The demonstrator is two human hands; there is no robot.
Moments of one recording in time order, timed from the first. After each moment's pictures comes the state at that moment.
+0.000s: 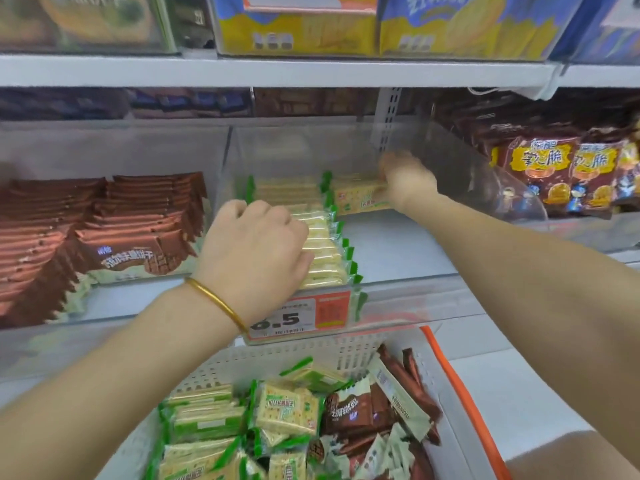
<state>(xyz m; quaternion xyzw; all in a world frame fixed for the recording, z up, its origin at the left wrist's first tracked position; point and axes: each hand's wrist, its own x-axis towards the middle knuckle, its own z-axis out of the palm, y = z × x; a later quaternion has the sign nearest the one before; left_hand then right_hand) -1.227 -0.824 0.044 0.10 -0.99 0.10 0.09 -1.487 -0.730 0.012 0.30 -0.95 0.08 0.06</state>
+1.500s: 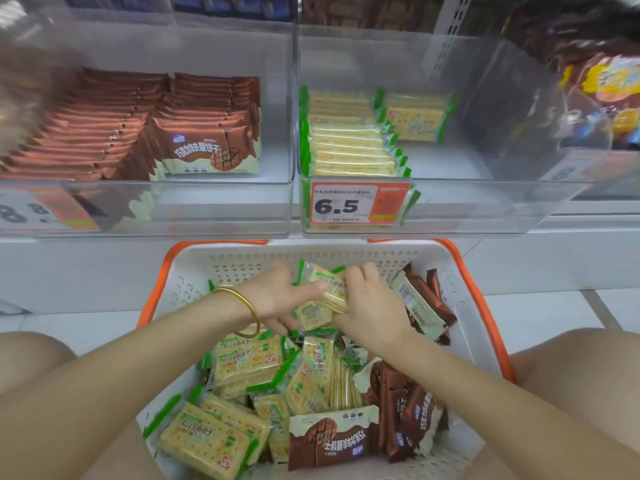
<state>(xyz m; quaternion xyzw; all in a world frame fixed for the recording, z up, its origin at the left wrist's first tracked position) -1.120 -0.810 -0.056 0.30 -0.80 -0.48 -0.20 -1.208 -0.673 -0.112 0.39 -0.90 0.09 -0.14</state>
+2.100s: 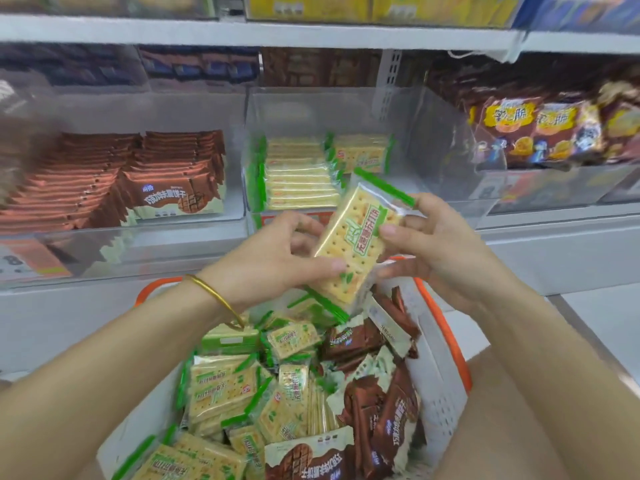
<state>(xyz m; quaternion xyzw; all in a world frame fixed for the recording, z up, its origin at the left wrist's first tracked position) -1.140 -0.766 0.040 0.15 -0.77 -0.62 0.01 -1.251 -0.600 0.038 0.21 -0.63 0.68 -0.31</state>
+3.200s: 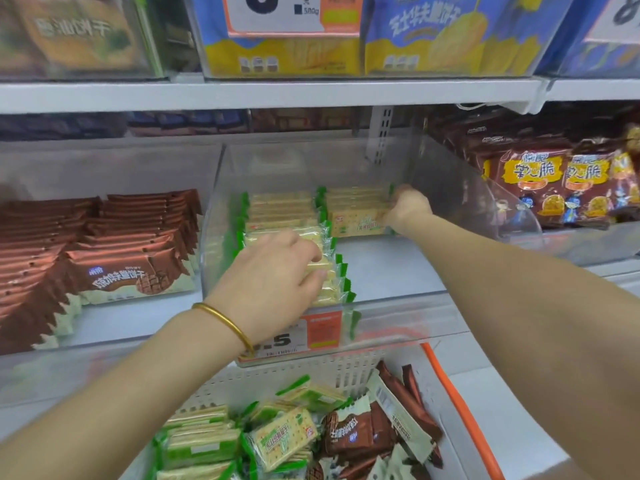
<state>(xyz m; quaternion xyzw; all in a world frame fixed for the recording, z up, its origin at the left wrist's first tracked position) -1.244 -0.816 0.033 0.09 -0.98 -0.12 0.08 -1.492 -0.720 -0.009 0.13 -0.95 0.28 -0.05</state>
